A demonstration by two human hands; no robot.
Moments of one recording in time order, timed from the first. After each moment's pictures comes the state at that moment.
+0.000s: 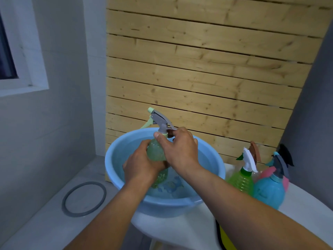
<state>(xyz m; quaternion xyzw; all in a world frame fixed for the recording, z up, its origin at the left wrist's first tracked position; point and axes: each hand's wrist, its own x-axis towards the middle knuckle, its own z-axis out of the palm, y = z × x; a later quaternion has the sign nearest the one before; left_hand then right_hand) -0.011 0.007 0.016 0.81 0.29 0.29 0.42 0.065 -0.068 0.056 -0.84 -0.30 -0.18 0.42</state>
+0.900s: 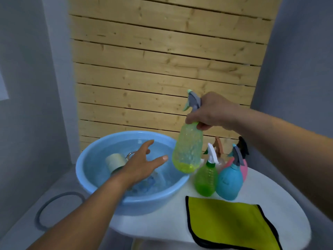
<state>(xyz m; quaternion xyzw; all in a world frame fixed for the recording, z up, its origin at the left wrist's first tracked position) 0.019 -0.030 0.027 0.83 0.12 0.14 0.53 0.100 -0.207 0.208 -0.91 -0.25 -0.01 0.34</state>
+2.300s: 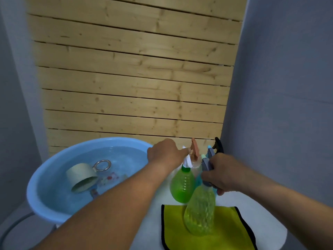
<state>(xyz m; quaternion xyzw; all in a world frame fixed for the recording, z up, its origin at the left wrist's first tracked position) 0.125 -0.160 0.077 0.94 0.14 0.16 0.25 0.110 -0.332 0.109 -0.97 -0.13 0.09 0.18</state>
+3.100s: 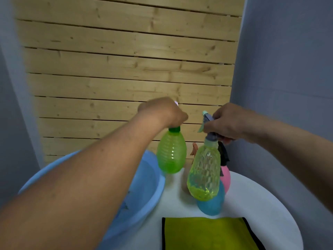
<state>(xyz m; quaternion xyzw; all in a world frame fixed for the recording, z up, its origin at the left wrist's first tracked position) 0.138 -0.148 0.207 0.98 0.13 0.16 0.07 0.162 -0.317 0.203 -0.95 -0.16 -0.02 0.28</state>
